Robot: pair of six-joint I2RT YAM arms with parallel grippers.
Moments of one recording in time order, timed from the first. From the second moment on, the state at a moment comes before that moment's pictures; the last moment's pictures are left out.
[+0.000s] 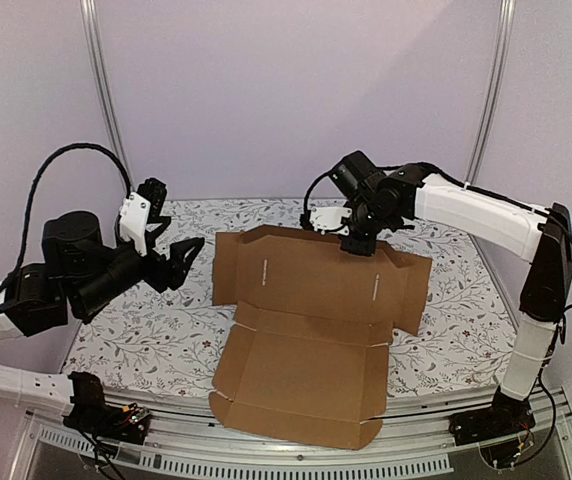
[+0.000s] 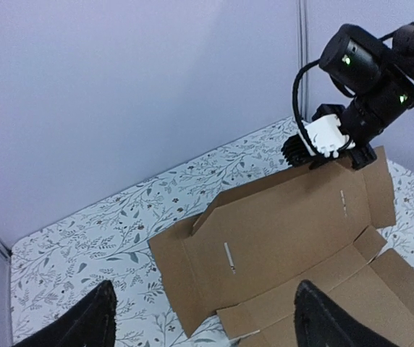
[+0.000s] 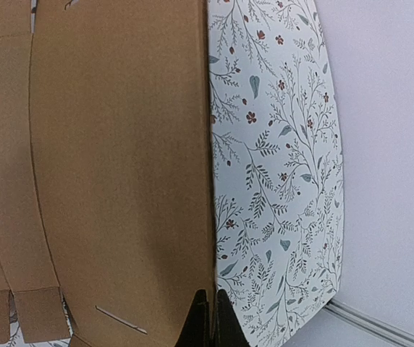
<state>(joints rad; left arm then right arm) -1.08 0.80 0.84 -0.26 -0.55 0.02 0.78 1.87 1.74 -0.88 0.28 -0.70</state>
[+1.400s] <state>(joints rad) -0.64 1.35 1.01 -0.15 0.08 -0.42 0.98 1.66 1.42 -0.55 0.51 -0.71</state>
